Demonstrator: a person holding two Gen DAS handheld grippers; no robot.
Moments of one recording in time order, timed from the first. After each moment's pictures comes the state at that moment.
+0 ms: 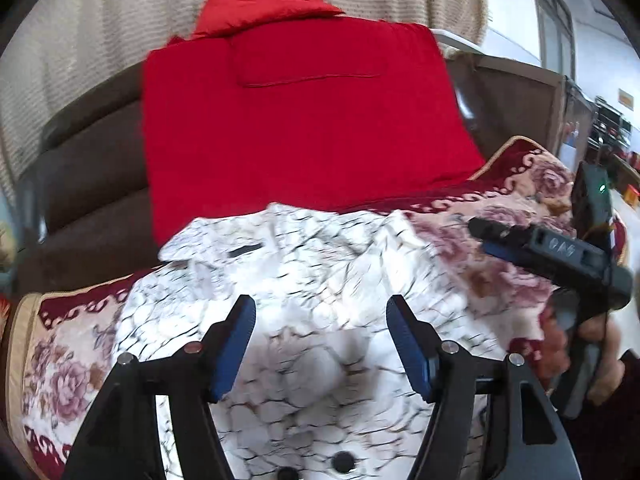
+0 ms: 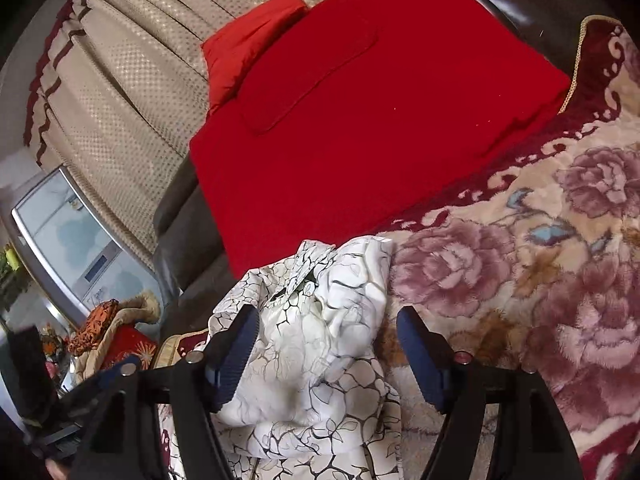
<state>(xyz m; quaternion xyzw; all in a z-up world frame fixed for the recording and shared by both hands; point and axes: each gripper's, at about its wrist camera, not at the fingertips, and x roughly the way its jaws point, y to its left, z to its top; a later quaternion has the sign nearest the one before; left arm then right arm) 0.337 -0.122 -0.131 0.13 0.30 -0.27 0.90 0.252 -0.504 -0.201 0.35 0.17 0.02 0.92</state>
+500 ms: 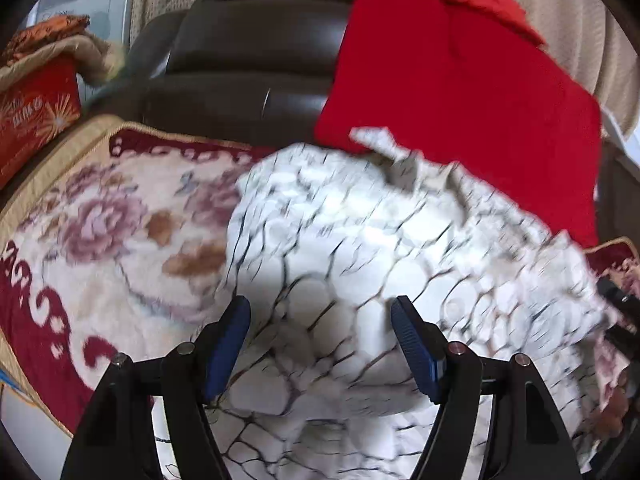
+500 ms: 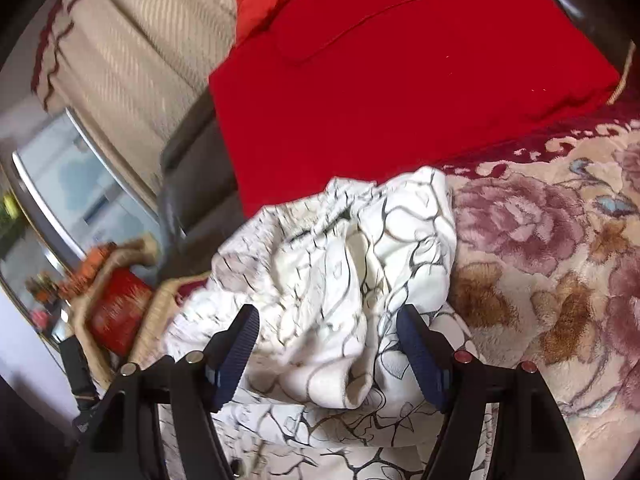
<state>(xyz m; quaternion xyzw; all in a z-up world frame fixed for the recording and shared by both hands) 0.387 0.024 -0.236 -0.05 0.39 -0.07 0.92 0.294 -0.437 -0.219 0.28 0.24 0.06 0.92</state>
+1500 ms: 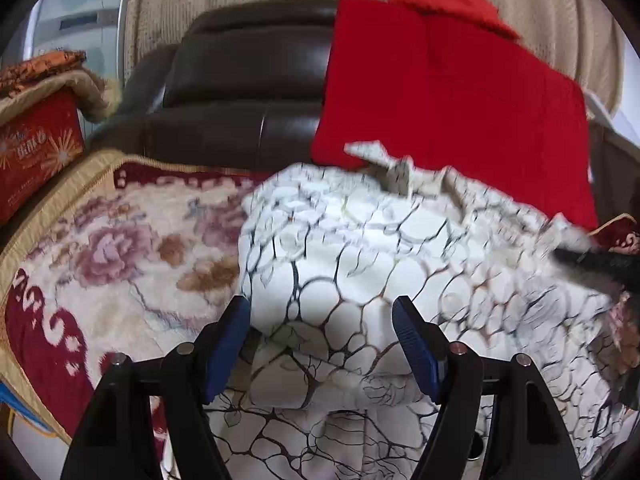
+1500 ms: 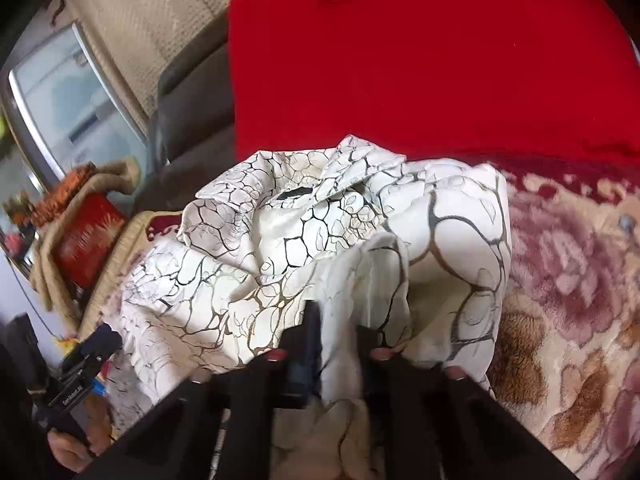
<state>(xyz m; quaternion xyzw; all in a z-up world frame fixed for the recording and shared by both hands) 0.371 0.021 -0.243 -0.01 0.34 -0.08 0.94 0.355 -0.413 -0.220 0.17 0.32 0.08 0.93</state>
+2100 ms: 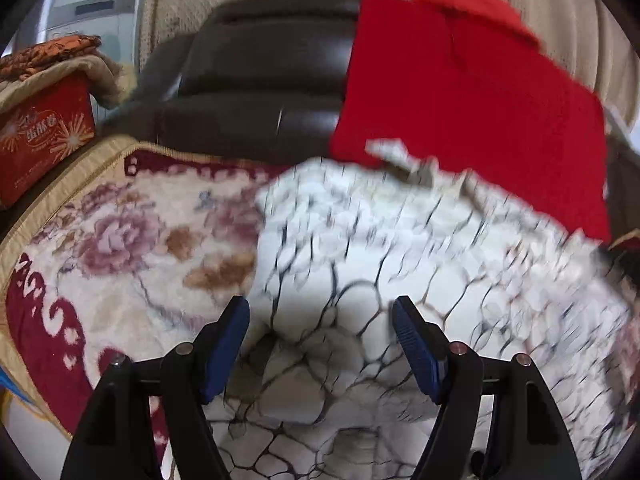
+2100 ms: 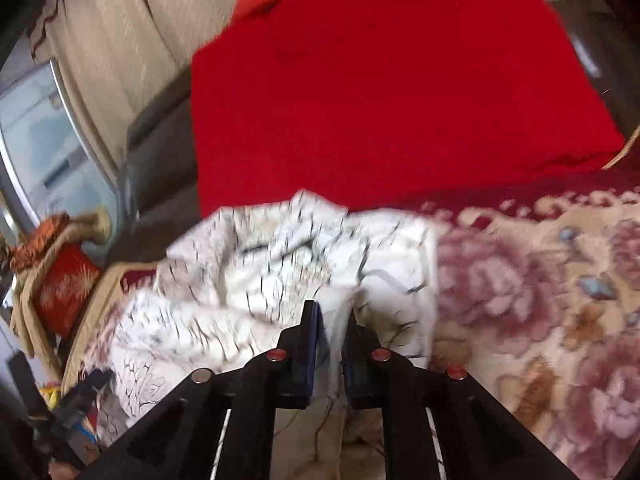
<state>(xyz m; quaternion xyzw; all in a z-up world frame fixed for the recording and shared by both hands) 0.384 0.024 -0.247 -0.02 0.35 -0.06 0.93 0.331 -0.443 -0.204 0.20 0.25 -0.01 0.95</state>
